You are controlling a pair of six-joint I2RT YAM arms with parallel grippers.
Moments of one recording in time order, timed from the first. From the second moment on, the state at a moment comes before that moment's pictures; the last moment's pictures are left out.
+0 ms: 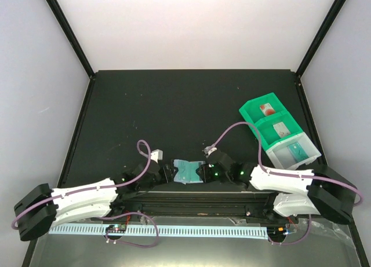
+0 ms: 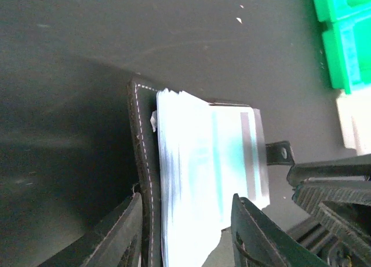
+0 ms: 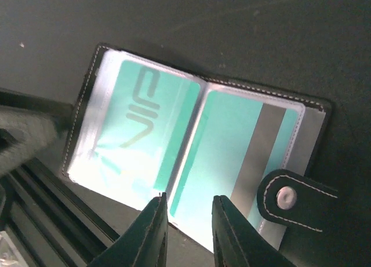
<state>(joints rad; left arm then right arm) -1.00 0.91 0.20 0.08 -0.08 -1.14 1.05 1.21 0.48 -0.05 -0.01 0.78</state>
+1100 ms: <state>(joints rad) -1.00 1.26 0.29 0.34 0.11 -1.04 1.05 1.35 0.42 0.05 0.01 0.79</state>
